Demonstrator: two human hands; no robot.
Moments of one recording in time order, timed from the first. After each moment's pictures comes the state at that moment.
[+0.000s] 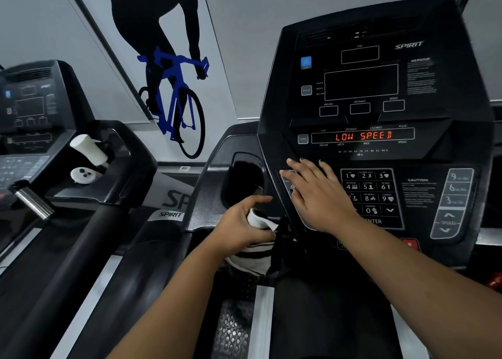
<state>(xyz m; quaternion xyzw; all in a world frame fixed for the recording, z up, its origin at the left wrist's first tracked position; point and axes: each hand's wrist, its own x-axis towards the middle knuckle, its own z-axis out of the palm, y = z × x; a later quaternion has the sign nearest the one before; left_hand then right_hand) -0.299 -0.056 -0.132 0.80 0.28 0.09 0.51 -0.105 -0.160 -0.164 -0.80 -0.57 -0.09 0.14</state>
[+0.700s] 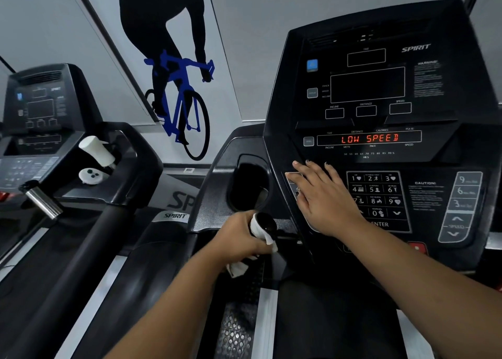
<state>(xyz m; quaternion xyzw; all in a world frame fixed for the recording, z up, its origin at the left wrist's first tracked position) -0.310 -0.055 -0.135 0.81 0.31 0.04 0.50 -0.107 -0.160 -0.165 -0.81 -0.57 -0.10 0.13</state>
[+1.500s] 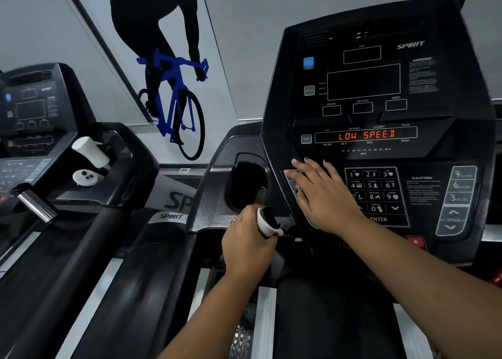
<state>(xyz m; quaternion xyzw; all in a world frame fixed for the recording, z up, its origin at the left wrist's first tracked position) -0.300 -0.100 -0.150 0.85 0.42 0.23 0.22 -0.108 -0.161 -0.166 -0.81 -0.57 -0.10 0.13</state>
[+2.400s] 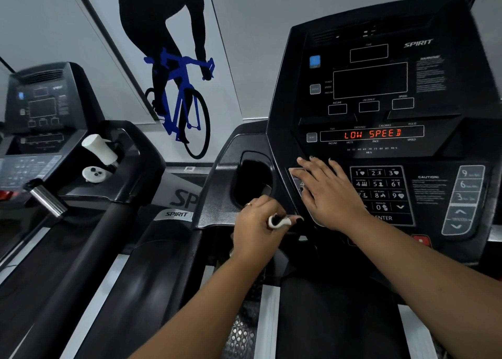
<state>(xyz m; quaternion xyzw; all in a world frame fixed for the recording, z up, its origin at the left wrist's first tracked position) -0.290 -0.084 -0.152 0.88 0.24 0.33 0.27 -0.106 -0.160 -0.168 -0.81 -0.57 -0.10 0.14</state>
